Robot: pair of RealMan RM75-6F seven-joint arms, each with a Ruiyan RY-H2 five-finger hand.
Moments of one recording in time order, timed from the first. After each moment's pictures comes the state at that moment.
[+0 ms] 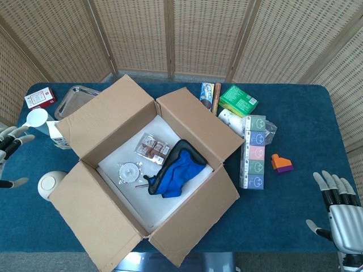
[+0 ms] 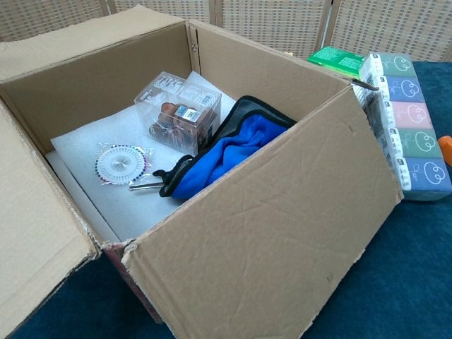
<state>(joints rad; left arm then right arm) -0.11 -0.66 -0.33 -1.71 1.71 1.05 -0.33 -0.06 -0.93 0.00 -1.99 -1.62 1.58 -0.23</state>
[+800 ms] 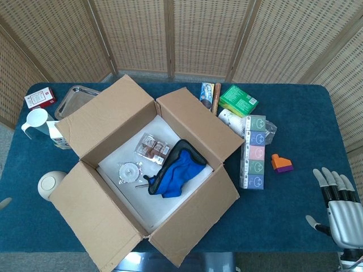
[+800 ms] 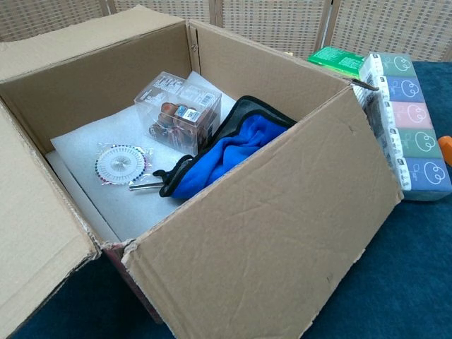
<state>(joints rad) 0.04 -0.96 -0.13 -1.50 1.62 1.49 -0.34 -0.04 -0.97 0.03 -1.95 -1.58 1.57 -0.24</state>
